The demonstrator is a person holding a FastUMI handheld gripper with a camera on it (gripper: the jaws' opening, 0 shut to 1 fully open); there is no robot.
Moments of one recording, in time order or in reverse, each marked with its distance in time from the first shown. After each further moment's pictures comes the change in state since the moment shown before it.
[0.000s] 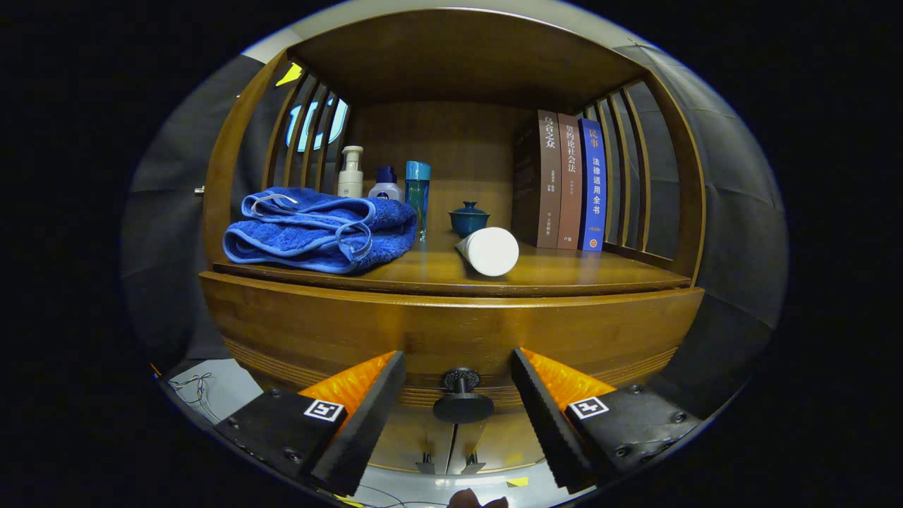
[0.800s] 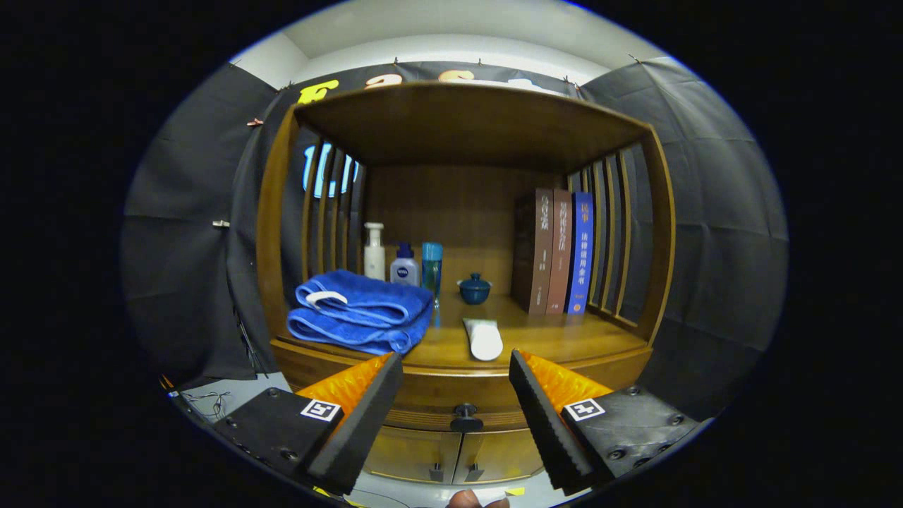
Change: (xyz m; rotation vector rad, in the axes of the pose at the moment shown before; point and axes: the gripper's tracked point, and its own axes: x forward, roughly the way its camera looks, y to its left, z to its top) arm -0.102 0.007 0.125 -0.005 -0.149 0.051
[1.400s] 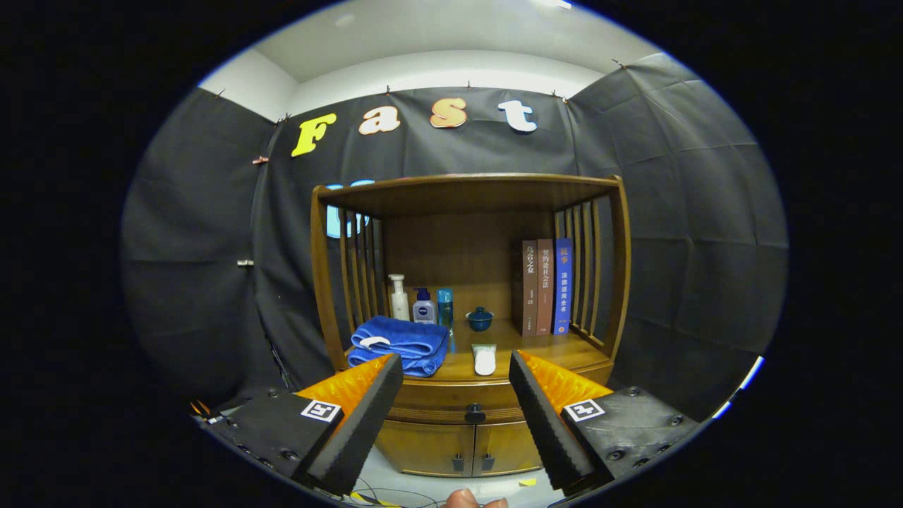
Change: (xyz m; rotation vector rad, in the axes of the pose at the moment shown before) arm -0.115 -0.012 0.096 0.116 -0.040 0.022
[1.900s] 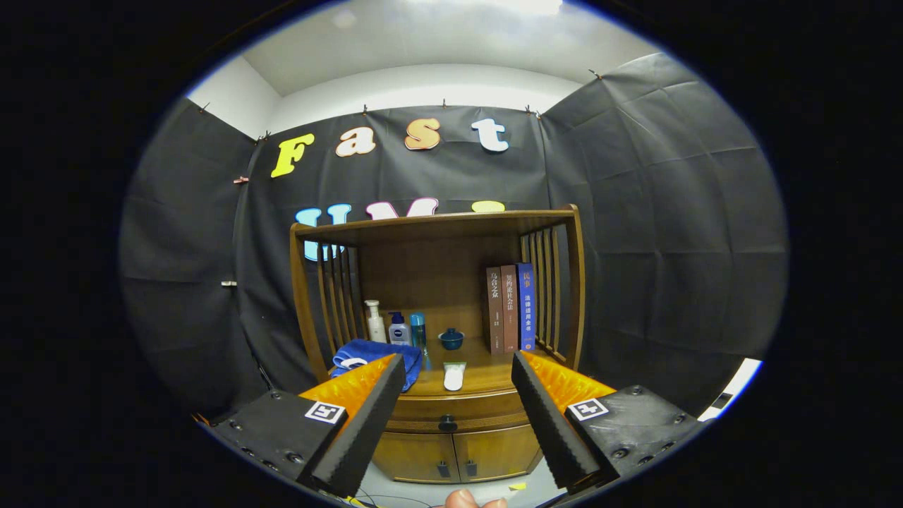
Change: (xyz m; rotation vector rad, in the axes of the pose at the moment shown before) arm -0.027 -0.035 0.040 -0.002 -0.065 -0.080
